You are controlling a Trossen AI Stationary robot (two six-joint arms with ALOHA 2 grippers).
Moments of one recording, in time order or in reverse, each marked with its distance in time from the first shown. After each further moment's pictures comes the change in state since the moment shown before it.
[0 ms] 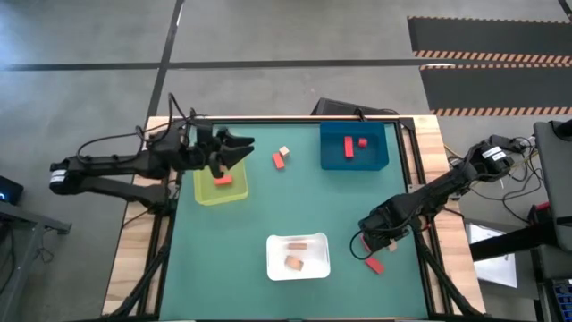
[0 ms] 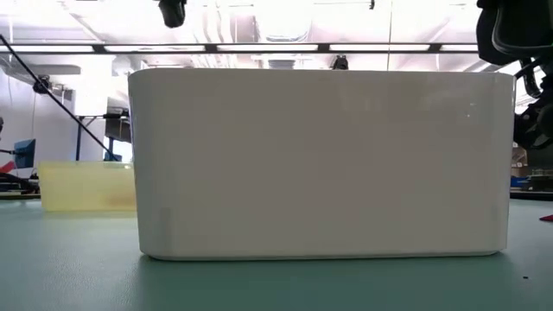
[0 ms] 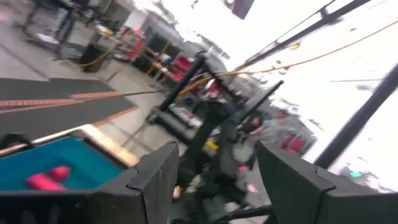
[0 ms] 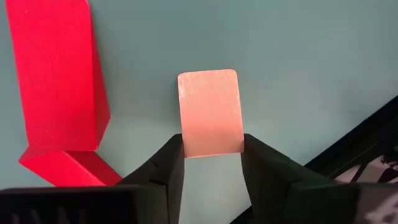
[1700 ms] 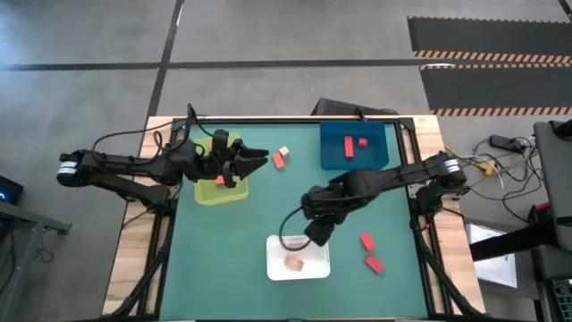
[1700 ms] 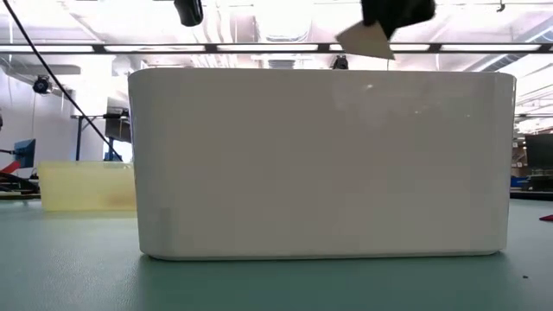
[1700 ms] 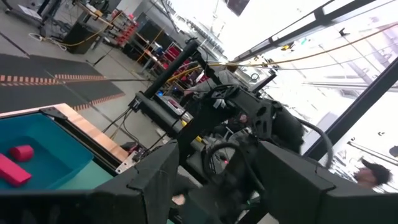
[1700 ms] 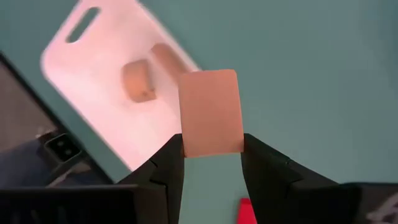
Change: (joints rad) left arm -0.108 0.135 0.012 0.125 -0.058 -0.079; right arm -0.184 0.437 1.162 -0.416 0.276 -0.607
